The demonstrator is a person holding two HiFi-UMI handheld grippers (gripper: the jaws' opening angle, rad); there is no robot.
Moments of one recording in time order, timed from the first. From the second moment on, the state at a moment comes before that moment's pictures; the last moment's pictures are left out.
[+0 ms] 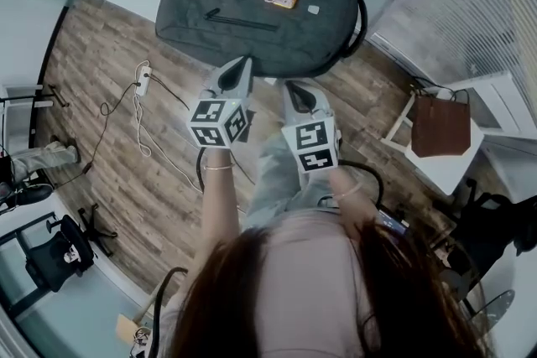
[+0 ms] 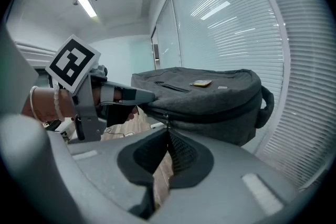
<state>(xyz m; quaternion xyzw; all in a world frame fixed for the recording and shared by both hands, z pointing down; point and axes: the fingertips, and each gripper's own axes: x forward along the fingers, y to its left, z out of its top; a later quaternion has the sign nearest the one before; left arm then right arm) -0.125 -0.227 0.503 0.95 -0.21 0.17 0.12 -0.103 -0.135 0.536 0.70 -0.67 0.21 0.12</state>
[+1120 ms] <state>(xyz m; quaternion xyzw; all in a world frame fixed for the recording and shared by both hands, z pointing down) -0.125 -0.228 0.503 0.95 -0.23 0.16 0.11 -0.073 -0.112 0.529 0.69 -0.68 0.18 0.16</state>
